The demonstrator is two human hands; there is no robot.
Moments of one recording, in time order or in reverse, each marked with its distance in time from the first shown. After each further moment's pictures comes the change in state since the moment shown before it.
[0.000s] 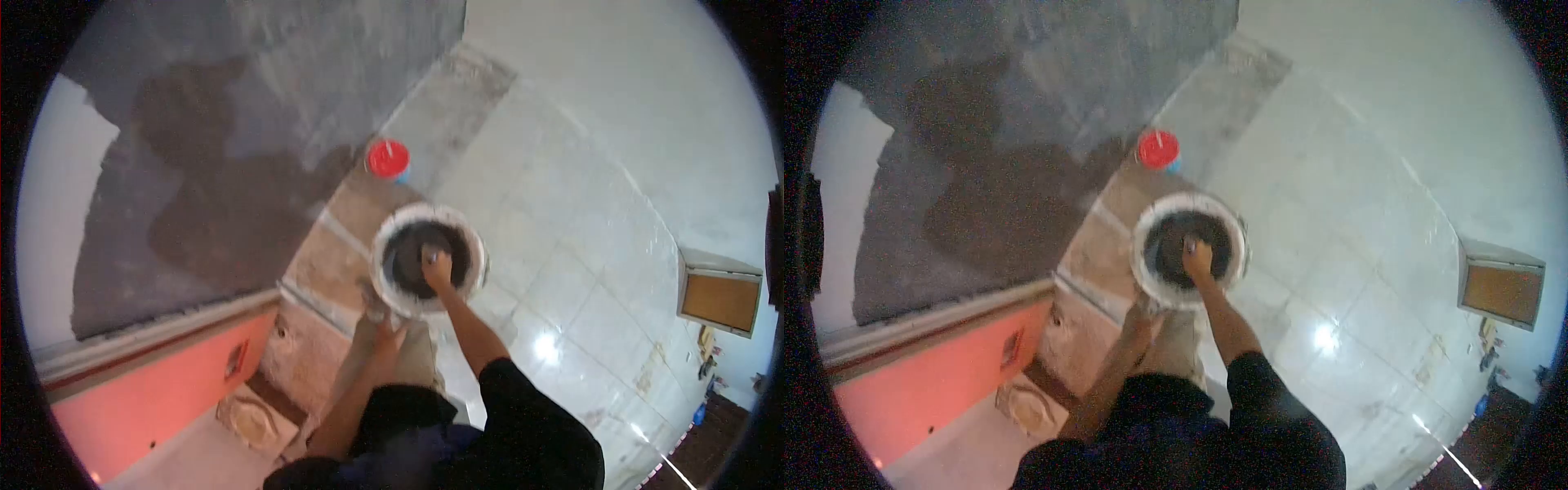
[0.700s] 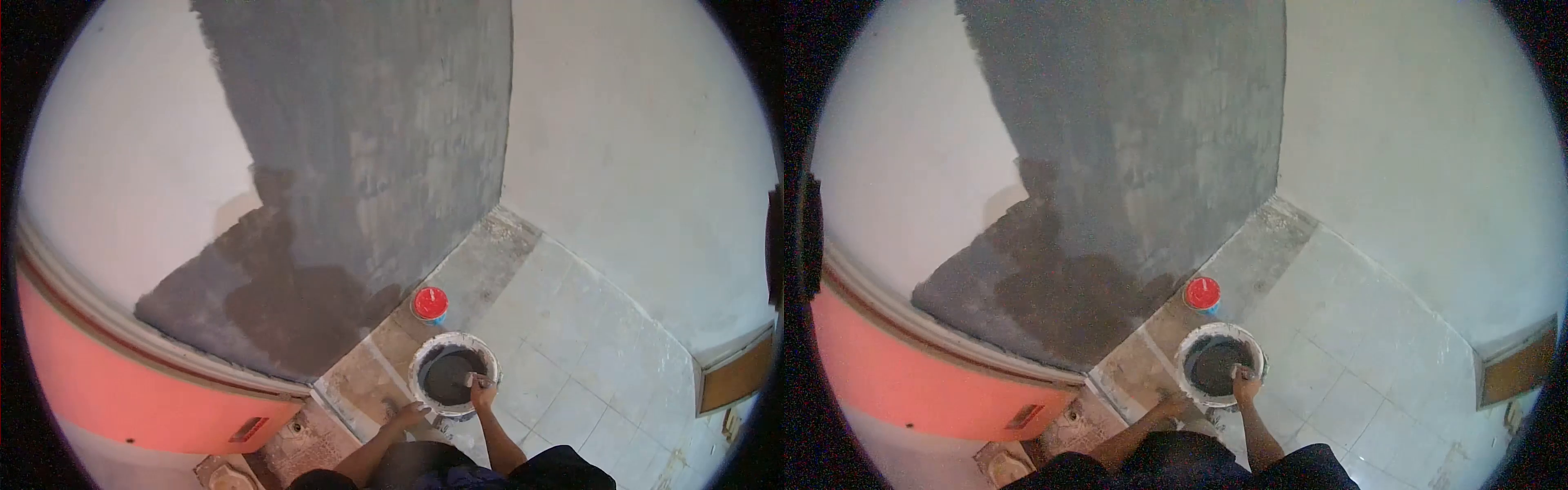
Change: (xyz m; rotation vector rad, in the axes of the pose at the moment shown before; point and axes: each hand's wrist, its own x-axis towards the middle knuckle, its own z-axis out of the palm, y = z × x) left_hand 0.057 -0.068 0.019 -0.046 -0.273 -0.269; right_hand -0.062 0.005 -0.076 0.498 0.315 -0.064
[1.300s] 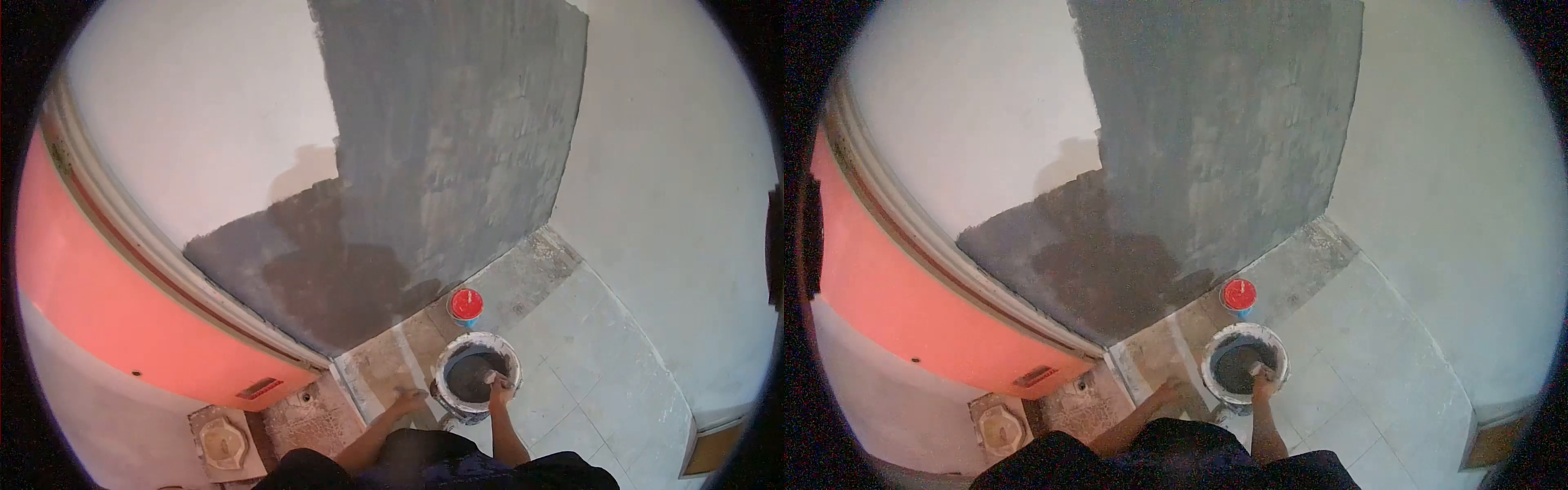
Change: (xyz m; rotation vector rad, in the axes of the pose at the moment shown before) left_hand -0.124 0.045 -0.072 -0.201 0.245 0.123; right_hand 0.008 0.006 0.019 0.269 -0.042 0.039
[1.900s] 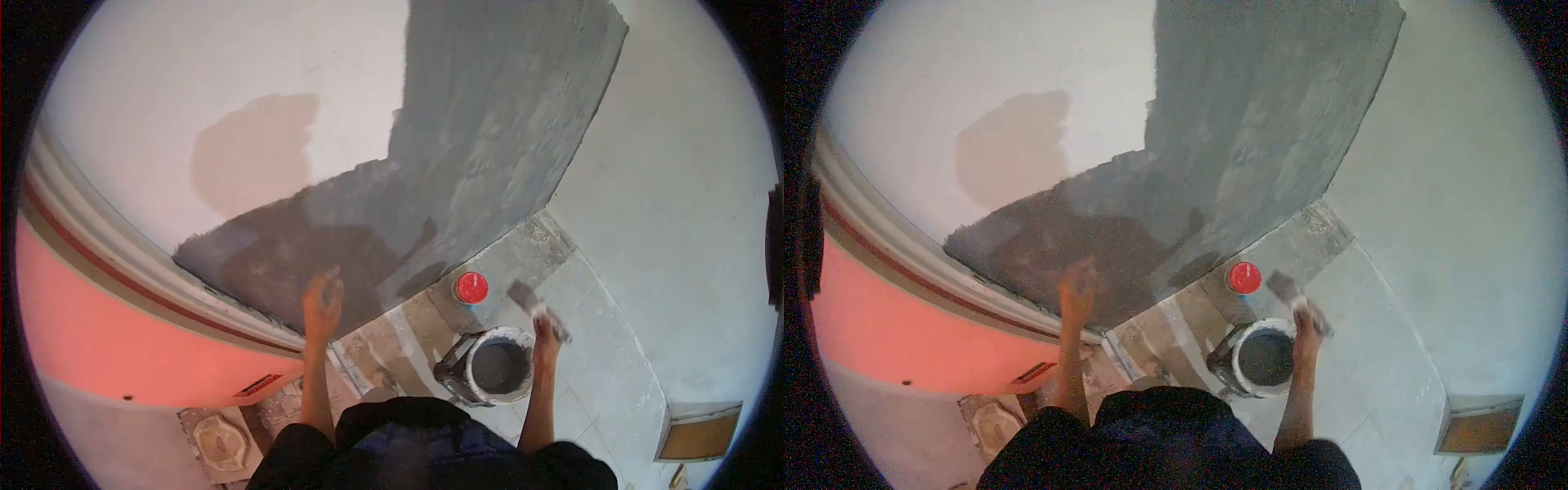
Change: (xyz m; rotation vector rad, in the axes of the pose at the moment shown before) left_hand -0.025 0.131 -0.392 0.022 0.918 0.541; right_hand -0.021 -0.275 0.148 0.267 -0.233 -0.146
